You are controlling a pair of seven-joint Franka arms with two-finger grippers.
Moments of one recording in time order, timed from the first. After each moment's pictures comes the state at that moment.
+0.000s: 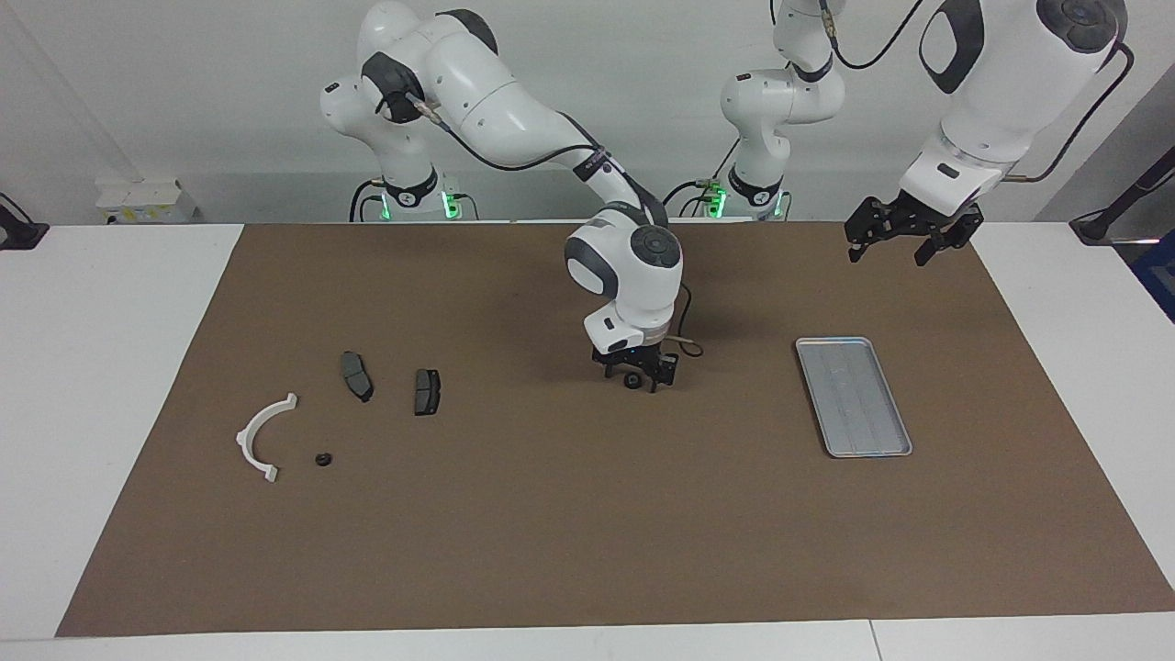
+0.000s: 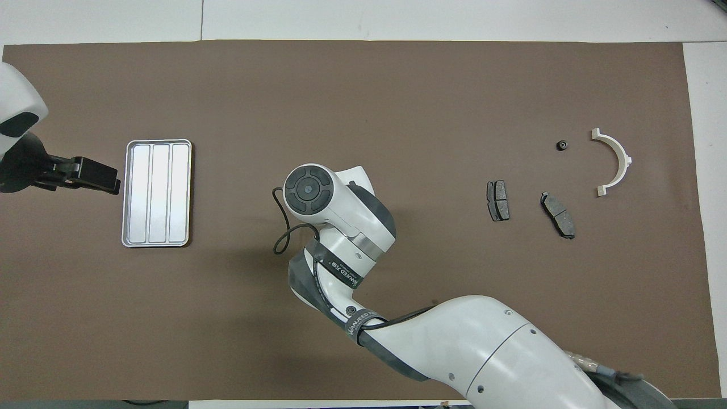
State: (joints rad) left arm -0.01 0.00 -0.09 -1.61 -0.02 1.56 0.04; right arm 0.56 0.70 0.19 -1.46 -0.20 2.14 1.22
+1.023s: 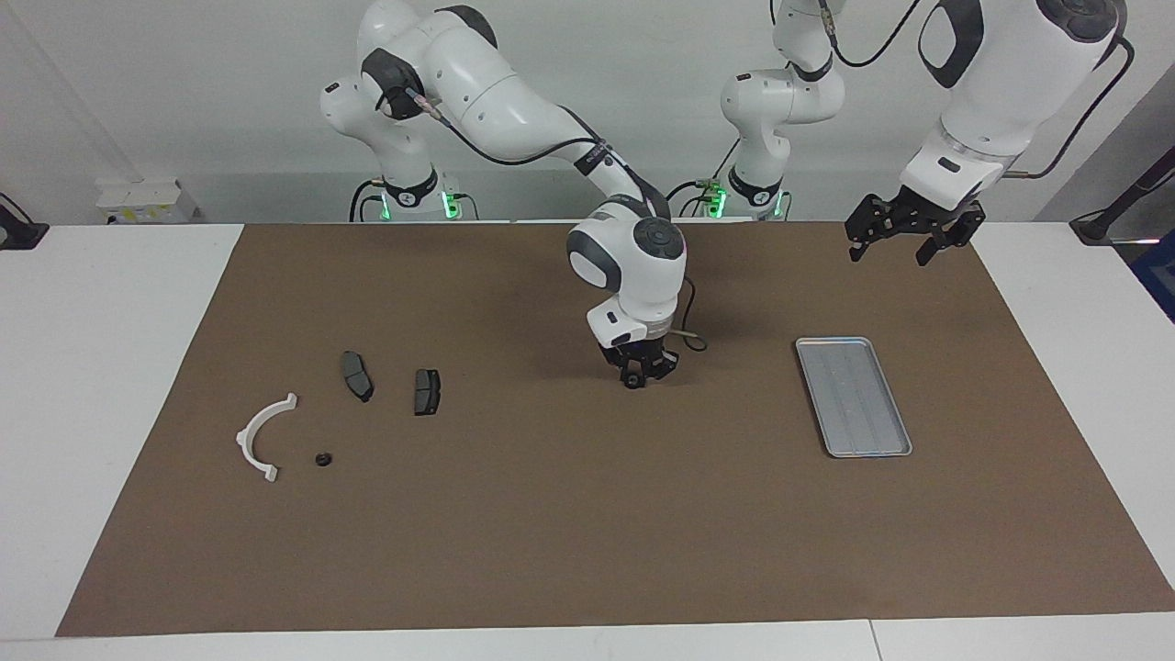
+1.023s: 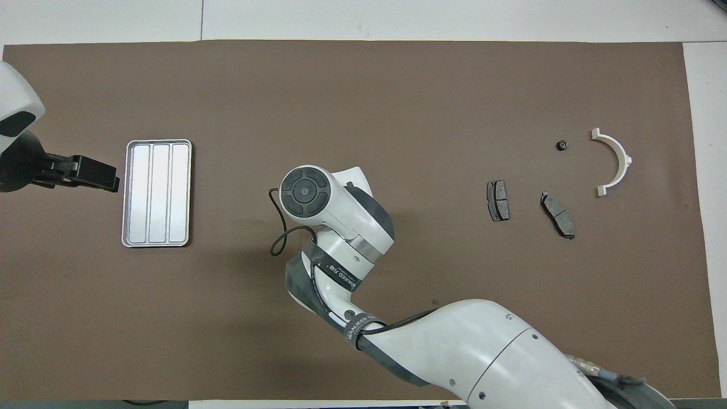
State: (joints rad) left arm -0.01 0.00 -0.09 -1.61 -0.02 1.57 0.04; right arm 0.57 0.68 0.19 -1.45 -0.20 2.14 1.22
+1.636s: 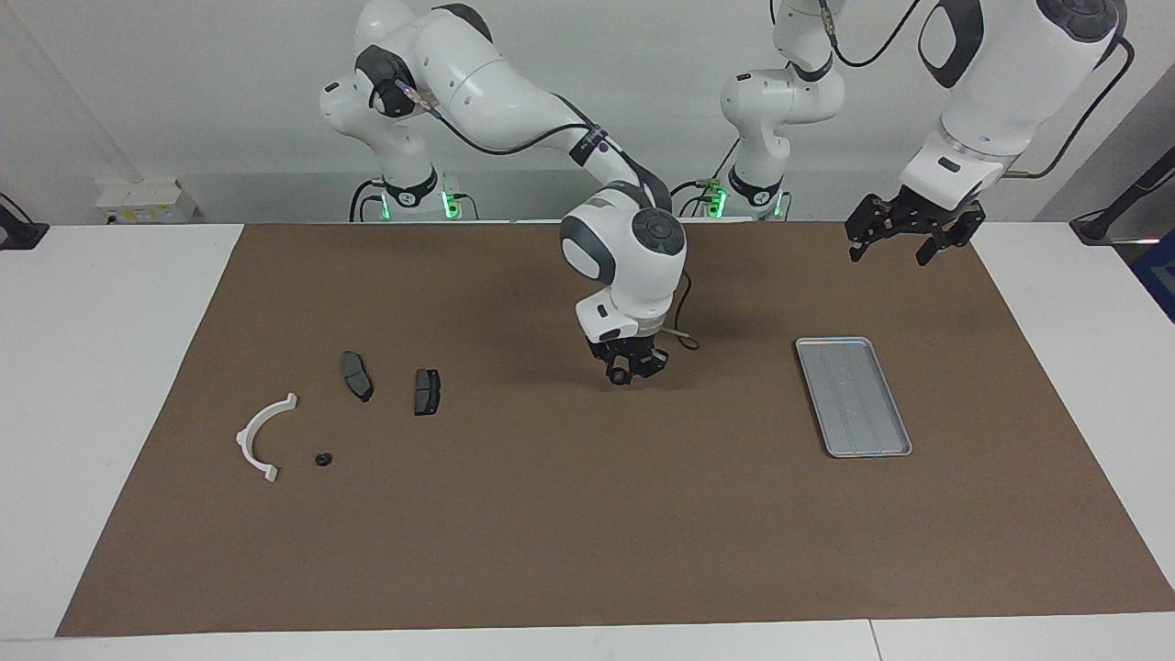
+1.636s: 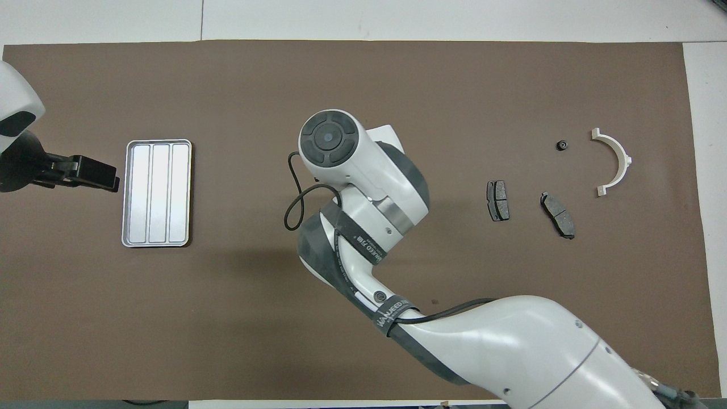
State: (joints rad) left arm -0.01 0.00 -0.09 -1.61 -0.02 1.57 0.04; right arm 0.46 0.59 0.18 -1.31 -0.20 1.86 1.05
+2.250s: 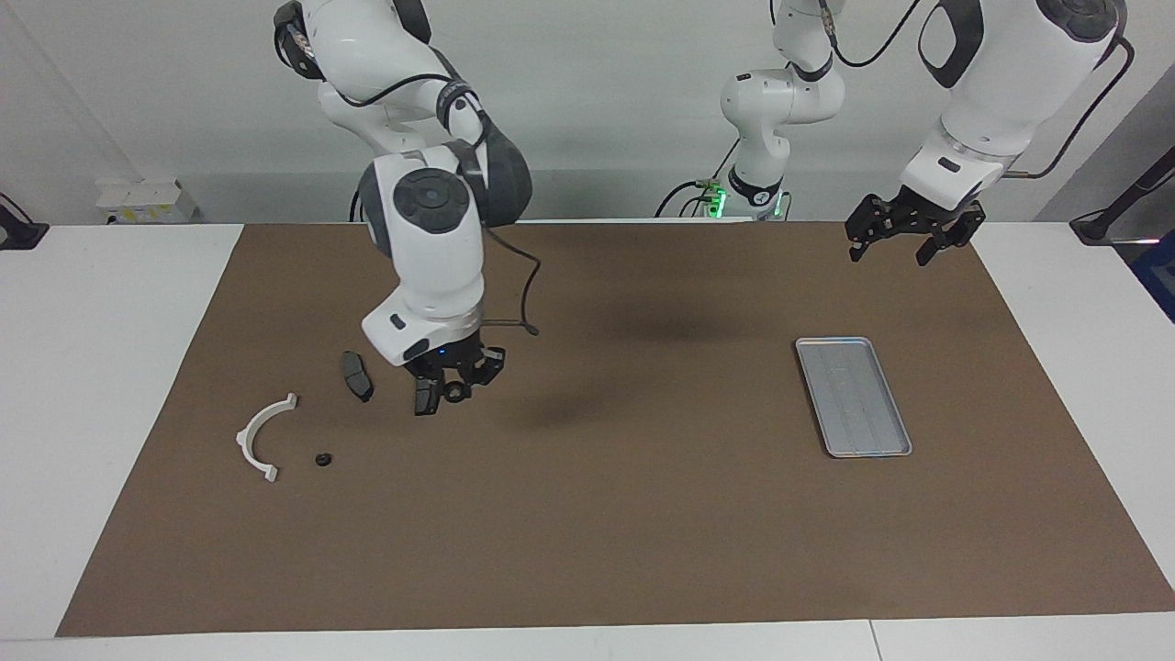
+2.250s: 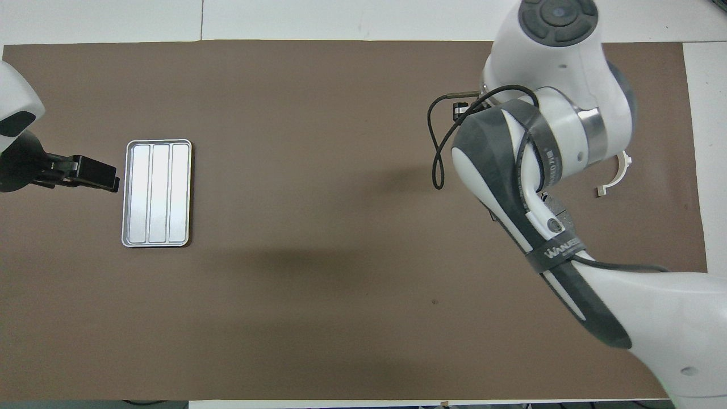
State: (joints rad) left arm -0.01 0.00 -0.09 -1.61 -0.02 1.57 0.04; right arm 0.12 0.47 0.18 -1.32 -0.20 1.75 0.36
